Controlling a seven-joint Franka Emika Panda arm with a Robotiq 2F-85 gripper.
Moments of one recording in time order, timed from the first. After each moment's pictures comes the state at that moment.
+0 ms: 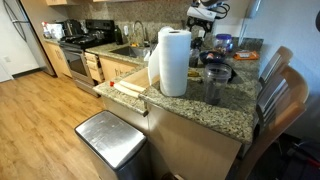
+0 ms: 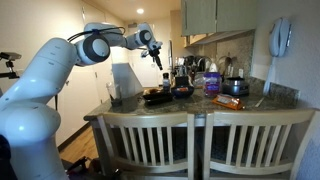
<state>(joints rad) 0.01 0.69 -0.18 -0.89 -0.05 1.97 1.01</state>
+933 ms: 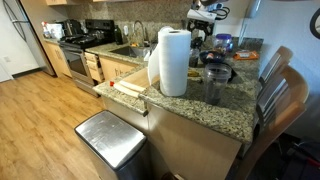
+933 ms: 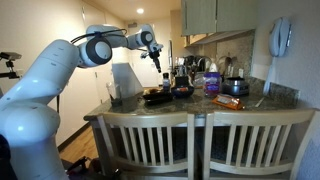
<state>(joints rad) -0.01 0.73 -0.17 -0.84 -0.01 1.86 1.00</state>
